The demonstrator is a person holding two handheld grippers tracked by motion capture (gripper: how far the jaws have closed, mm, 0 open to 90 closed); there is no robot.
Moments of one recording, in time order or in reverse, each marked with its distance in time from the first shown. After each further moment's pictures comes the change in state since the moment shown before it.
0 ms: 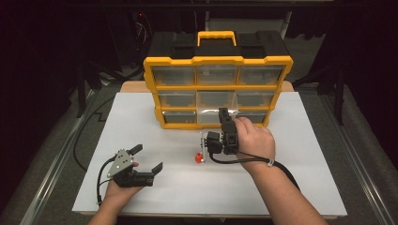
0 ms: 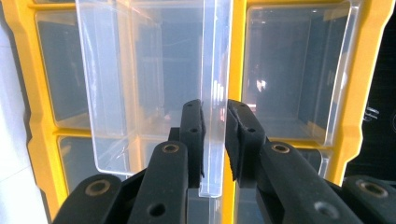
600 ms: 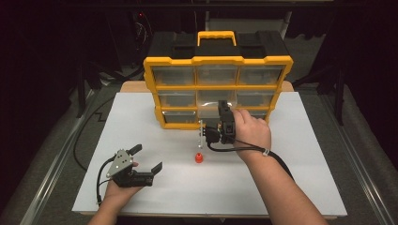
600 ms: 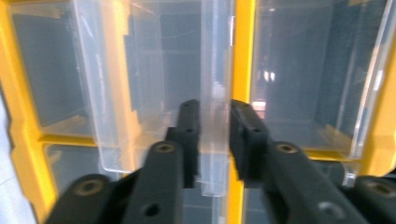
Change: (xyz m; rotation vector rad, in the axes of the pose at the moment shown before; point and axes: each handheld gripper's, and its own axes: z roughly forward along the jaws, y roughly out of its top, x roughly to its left) left arm 0.000 0.000 -0.001 -0.005 0.001 -0.002; right arm -0.006 0.004 0.029 0.034 0.022 0.011
